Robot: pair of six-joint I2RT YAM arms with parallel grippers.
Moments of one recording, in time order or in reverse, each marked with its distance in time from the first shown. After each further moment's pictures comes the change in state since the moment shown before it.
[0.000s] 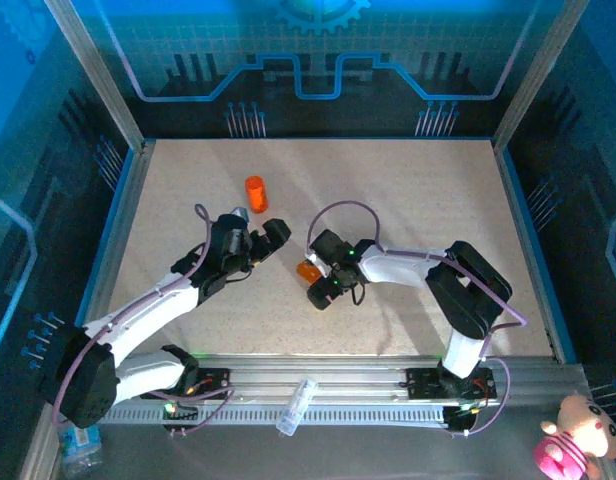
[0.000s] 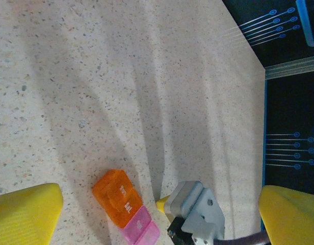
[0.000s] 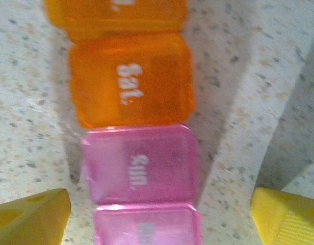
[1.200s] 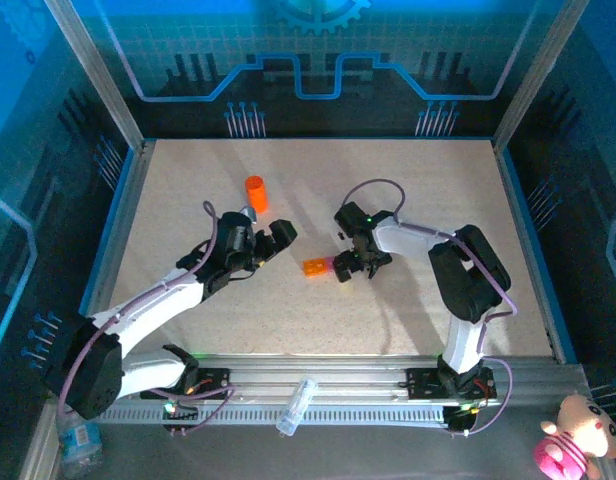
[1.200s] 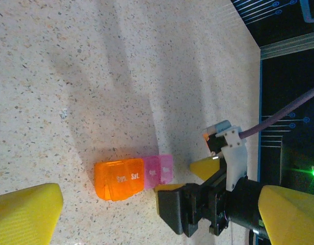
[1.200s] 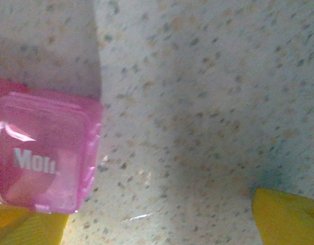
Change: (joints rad) left arm 0.000 0.059 0.017 0.031 0.083 0.027; right arm -0.237 0.084 0.144 -0.200 0.063 0.089
